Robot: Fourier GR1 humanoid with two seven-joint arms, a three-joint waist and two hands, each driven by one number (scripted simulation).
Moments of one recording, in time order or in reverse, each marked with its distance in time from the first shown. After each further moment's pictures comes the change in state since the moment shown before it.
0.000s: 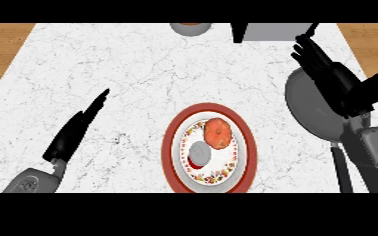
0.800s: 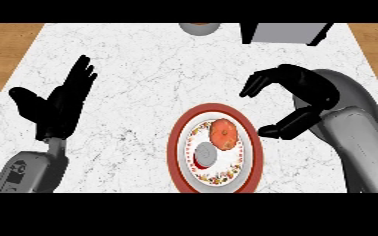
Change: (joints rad) left arm -0.077 -0.166 0.240 -0.084 0.240 0.104 -0.017; right arm -0.161 0.026 0.157 0.080 0.211 0.445 -0.562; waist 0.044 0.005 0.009
